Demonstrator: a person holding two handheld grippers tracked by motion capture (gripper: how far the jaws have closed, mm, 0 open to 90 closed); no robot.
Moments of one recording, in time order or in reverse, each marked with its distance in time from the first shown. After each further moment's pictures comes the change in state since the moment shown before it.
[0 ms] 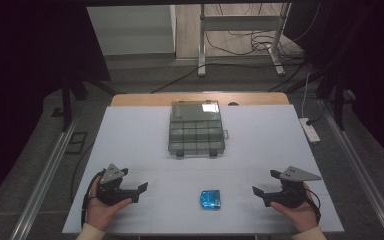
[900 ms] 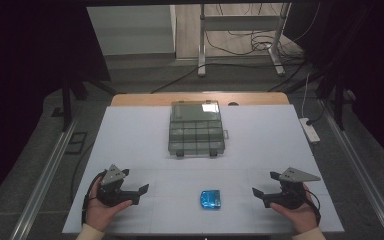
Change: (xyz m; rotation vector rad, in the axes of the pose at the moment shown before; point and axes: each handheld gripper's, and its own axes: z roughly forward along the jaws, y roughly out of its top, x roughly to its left) left arm -0.004 0.001 -0.003 0.003 -0.020 0.027; right arm 0.001 -0.003 0.000 0.022 -0.007 0.010
